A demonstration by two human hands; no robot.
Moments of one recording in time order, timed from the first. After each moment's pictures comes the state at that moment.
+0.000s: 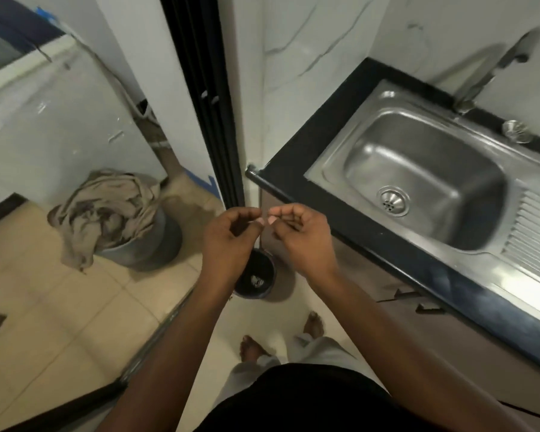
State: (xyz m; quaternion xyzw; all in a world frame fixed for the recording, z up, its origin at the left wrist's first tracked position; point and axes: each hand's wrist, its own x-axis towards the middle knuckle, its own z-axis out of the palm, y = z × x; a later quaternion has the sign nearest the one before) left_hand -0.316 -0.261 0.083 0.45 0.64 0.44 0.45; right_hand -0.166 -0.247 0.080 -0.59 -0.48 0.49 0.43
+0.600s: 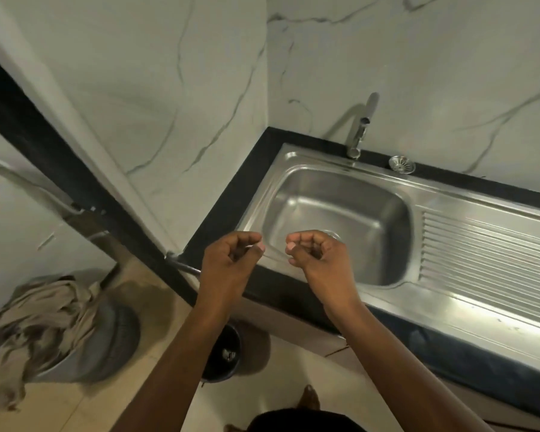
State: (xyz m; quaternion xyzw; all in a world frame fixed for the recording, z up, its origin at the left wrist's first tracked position) left_hand -0.157 -0.173 0.133 0.55 0.55 0.39 0.49; right_hand 0.017 -0.214 0.128 -0.62 -0.38 0.41 0.54
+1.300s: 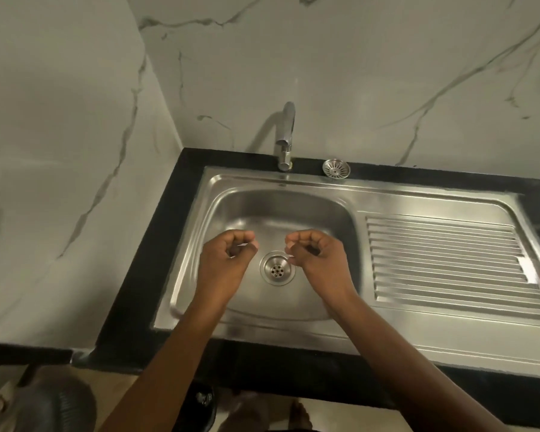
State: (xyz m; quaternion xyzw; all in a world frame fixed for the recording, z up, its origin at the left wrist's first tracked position) left_hand -0.003 -0.048 0.105 0.60 0.51 0.30 0.54; right_hand 0.163 -0.138 0.094 -0.68 -0.26 0.37 0.57
